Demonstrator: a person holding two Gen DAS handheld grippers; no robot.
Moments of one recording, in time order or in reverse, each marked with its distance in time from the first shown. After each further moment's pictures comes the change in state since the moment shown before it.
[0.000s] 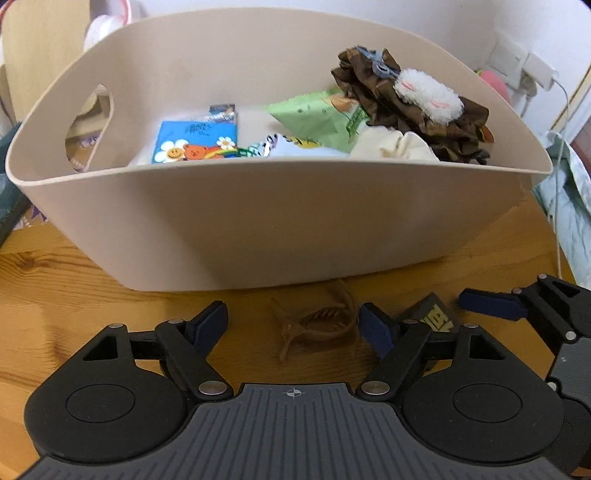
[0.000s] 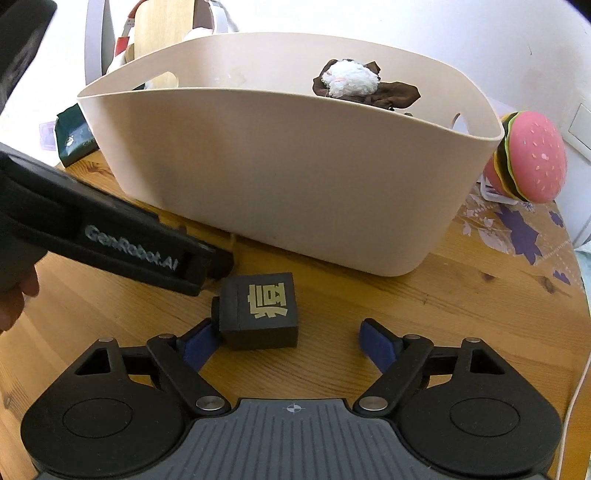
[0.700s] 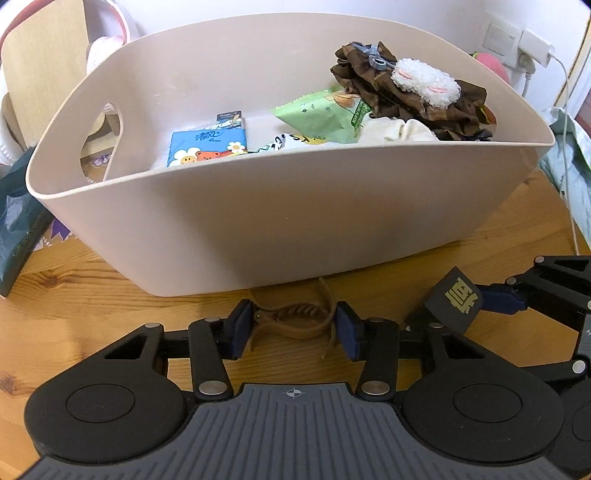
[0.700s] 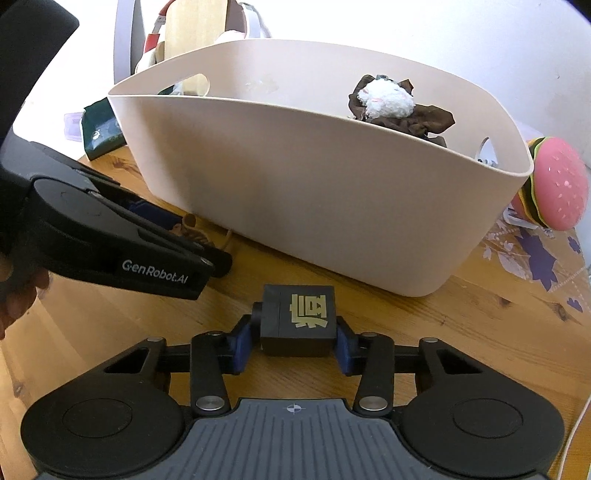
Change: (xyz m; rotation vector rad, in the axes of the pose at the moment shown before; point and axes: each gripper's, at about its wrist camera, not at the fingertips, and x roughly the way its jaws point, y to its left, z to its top) left arm -0.005 -0.002 -0.009 0.106 -0.001 0.041; right arm -0.013 0.003 -0.011 -0.071 -0.011 0.060
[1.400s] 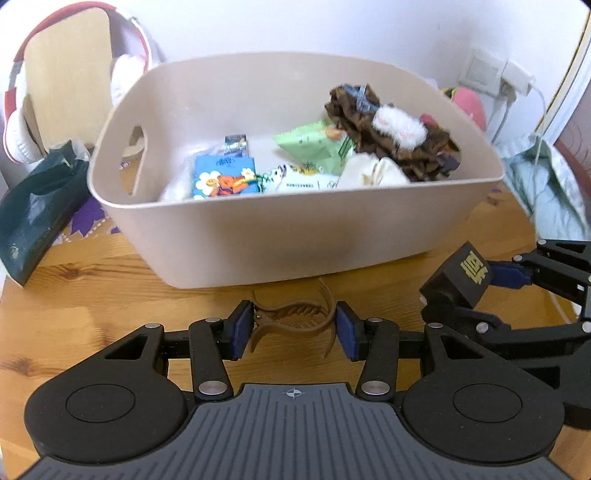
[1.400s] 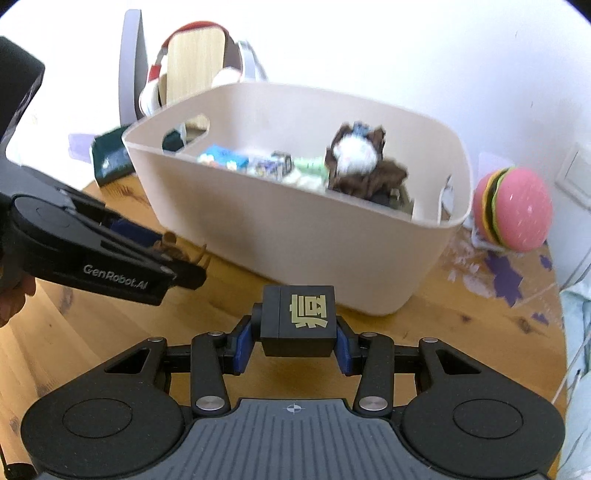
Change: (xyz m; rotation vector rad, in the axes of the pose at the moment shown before) left arm -0.056 0.014 0.005 -0.029 -0.042 -0.066; right arm -0.078 0.035 -0.020 -0.010 -0.074 -0.019
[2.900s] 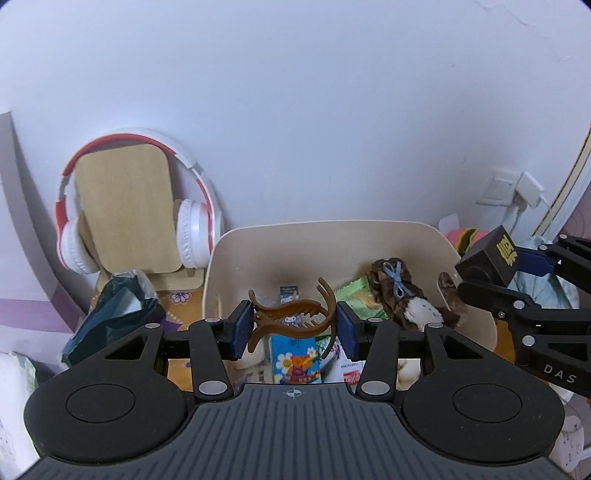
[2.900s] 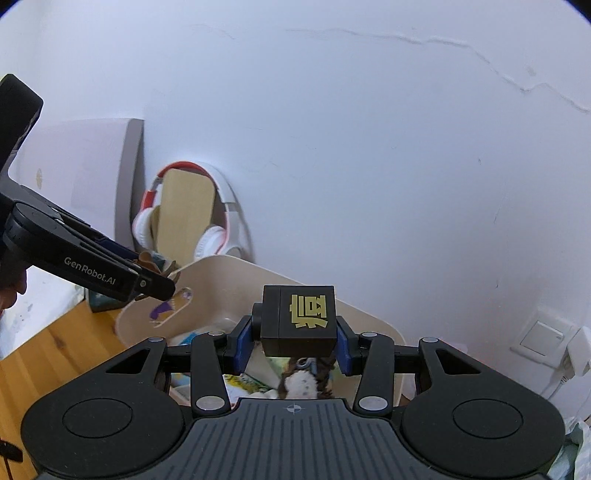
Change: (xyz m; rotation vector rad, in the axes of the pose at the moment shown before) left arm -0.071 0.039 0.114 -0.014 -0.174 0.017; right arm -0.026 -0.049 0.163 -0.100 -0.287 -0.052
